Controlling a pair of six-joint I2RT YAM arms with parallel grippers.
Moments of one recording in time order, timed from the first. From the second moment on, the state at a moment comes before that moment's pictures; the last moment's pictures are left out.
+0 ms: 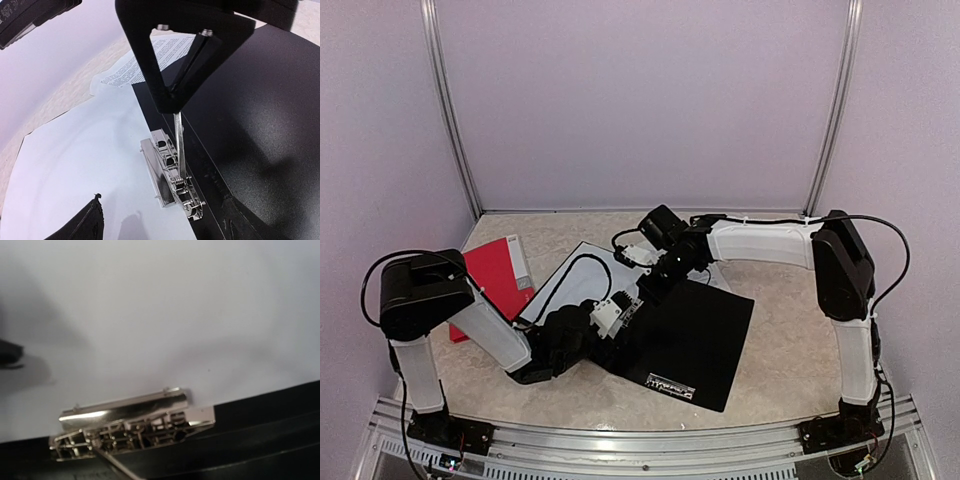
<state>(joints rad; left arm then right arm) -1.03 1.90 0.57 0.96 -0.43 0.23 0.85 2.13 1.70 -0.62 -0.13 -0.11</state>
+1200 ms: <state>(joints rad) -0.95 2.00 0.68 0.86 -0.26 0.07 0.85 2.15 1.73 -0.63 -0.14 -0.11</state>
